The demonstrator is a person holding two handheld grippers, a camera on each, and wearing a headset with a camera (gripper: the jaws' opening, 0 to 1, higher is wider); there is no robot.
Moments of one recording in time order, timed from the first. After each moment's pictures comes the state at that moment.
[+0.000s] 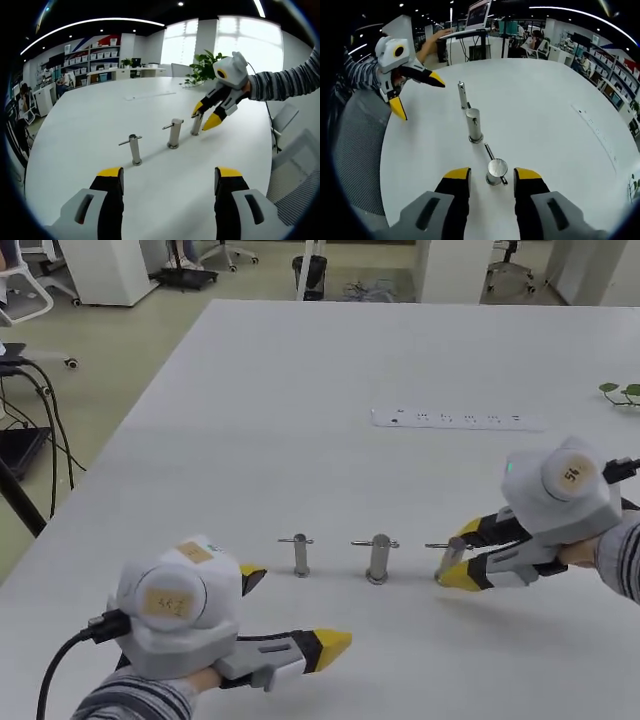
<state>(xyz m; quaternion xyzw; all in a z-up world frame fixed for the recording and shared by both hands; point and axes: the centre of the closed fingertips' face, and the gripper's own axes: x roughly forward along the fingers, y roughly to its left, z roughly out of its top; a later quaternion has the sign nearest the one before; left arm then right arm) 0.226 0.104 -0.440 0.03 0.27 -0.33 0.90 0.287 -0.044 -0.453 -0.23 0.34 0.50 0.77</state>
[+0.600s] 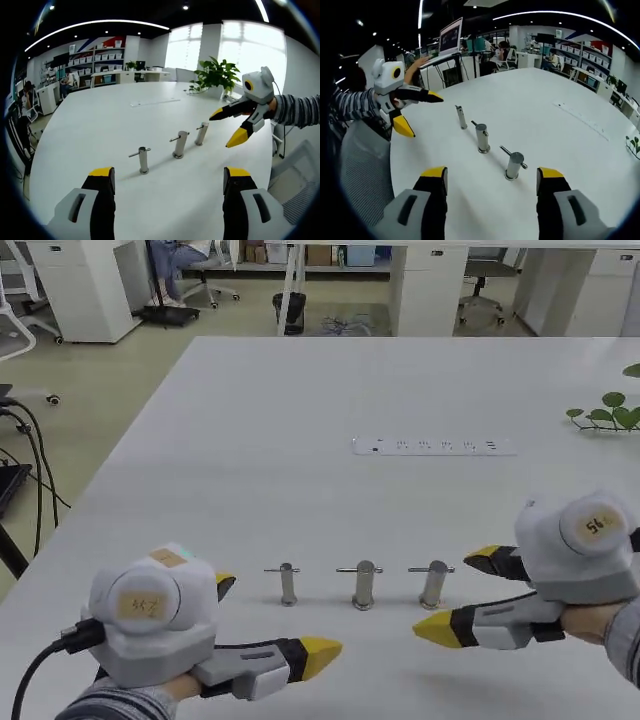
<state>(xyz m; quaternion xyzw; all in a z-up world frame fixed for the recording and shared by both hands) 0.235 0.113 -0.419 0.01 0.25 -0.32 0.91 0.255 -0.046 -0.428 -0.14 0.32 0.41 0.84</state>
